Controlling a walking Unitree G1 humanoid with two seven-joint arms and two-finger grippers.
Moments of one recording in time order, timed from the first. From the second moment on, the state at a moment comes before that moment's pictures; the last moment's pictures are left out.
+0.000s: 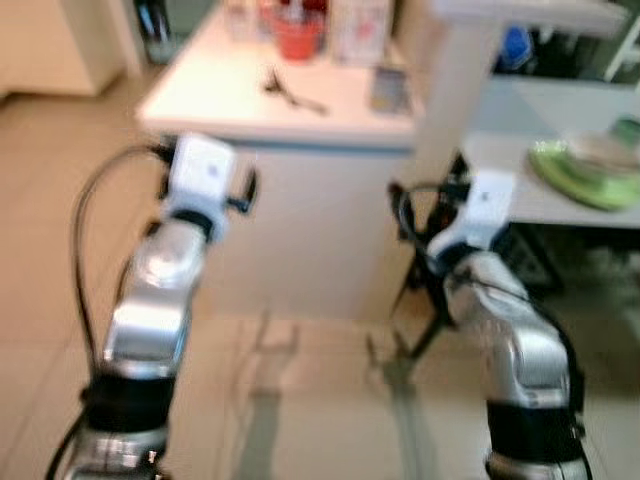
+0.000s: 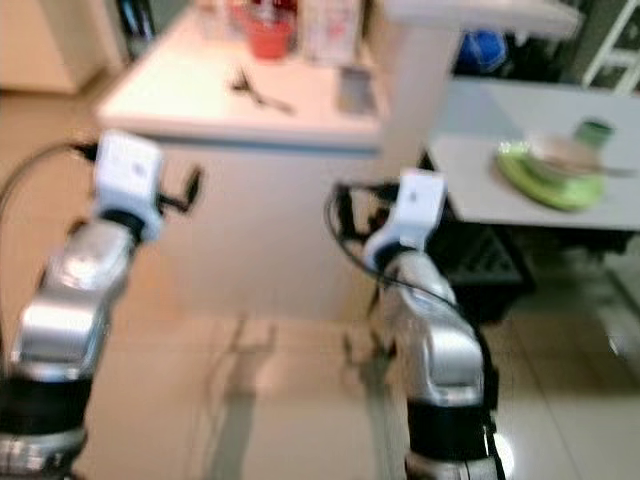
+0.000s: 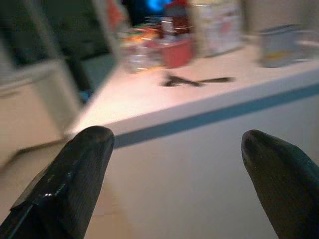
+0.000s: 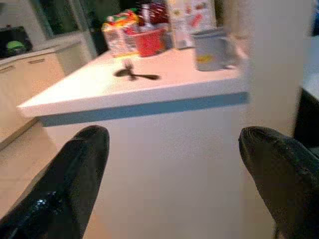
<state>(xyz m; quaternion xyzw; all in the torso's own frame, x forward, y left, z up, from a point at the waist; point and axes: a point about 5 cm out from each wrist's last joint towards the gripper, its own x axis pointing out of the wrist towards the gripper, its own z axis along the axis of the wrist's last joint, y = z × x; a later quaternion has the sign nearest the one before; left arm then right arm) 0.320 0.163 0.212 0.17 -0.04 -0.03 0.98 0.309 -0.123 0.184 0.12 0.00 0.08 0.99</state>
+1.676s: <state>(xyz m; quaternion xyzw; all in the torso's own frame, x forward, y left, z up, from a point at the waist) 0.322 0.137 0.216 0.15 -0.07 -0.07 0.98 0.333 -0.141 0.218 0.01 -0.05 0.06 1.00</state>
